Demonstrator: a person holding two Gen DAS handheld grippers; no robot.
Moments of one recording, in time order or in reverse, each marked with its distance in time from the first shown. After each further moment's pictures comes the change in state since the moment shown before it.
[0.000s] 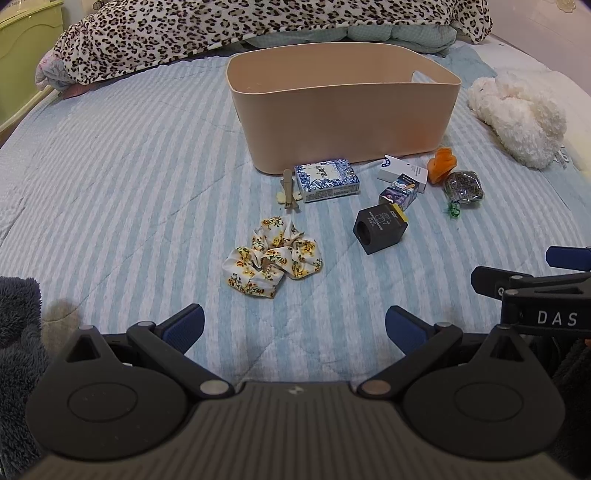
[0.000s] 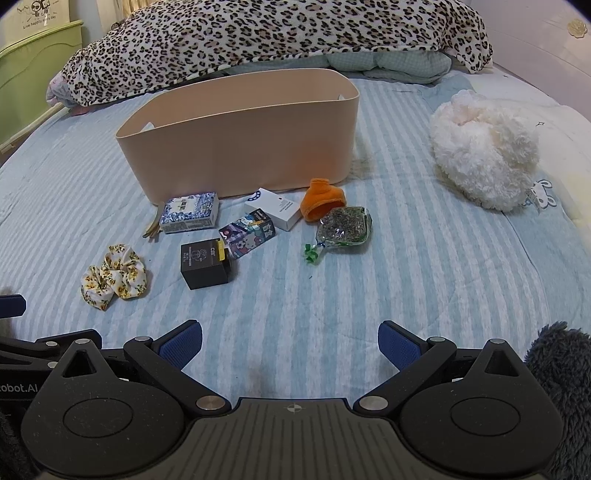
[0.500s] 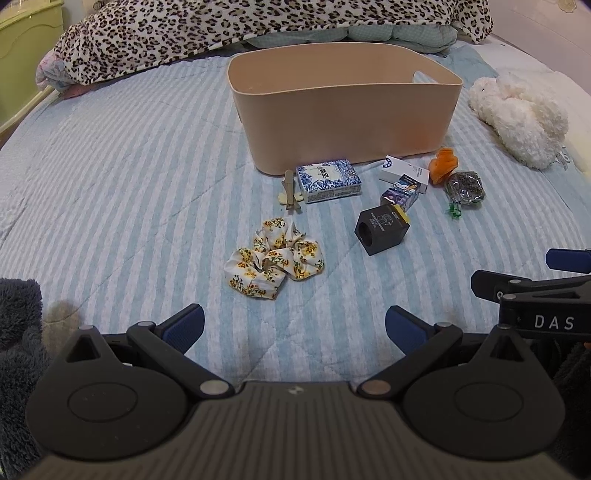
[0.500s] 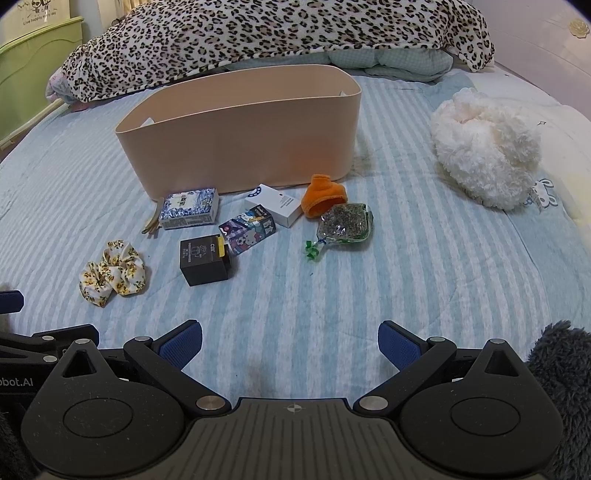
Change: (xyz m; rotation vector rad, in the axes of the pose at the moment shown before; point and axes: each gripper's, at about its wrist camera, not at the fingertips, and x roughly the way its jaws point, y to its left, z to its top) left arm 0.000 0.002 0.001 0.006 -0.001 0.004; right arm 0.003 0.001 -0.002 -0.004 0.009 -0.007
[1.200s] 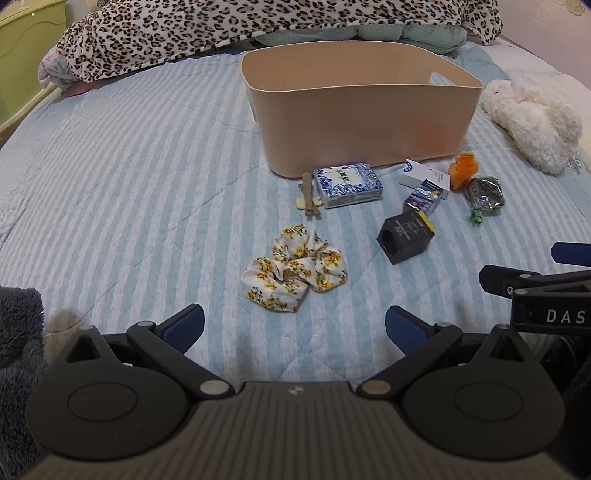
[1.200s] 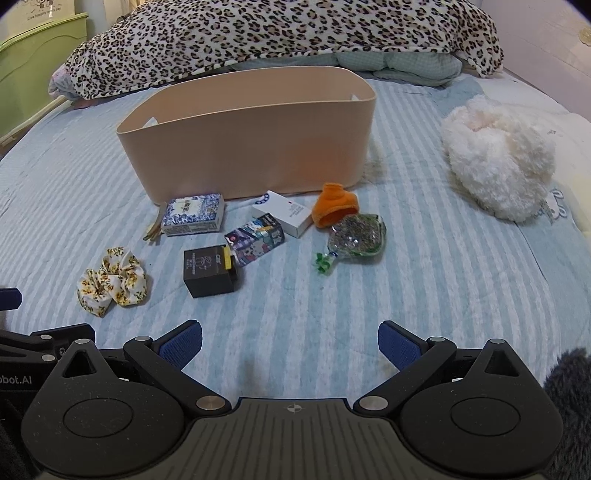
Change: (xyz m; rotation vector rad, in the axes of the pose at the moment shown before) left arm 0.018 0.017 0.010 -0.013 0.006 0.010; right arm 0.014 0.009 0.012 -0.023 -0.003 0.003
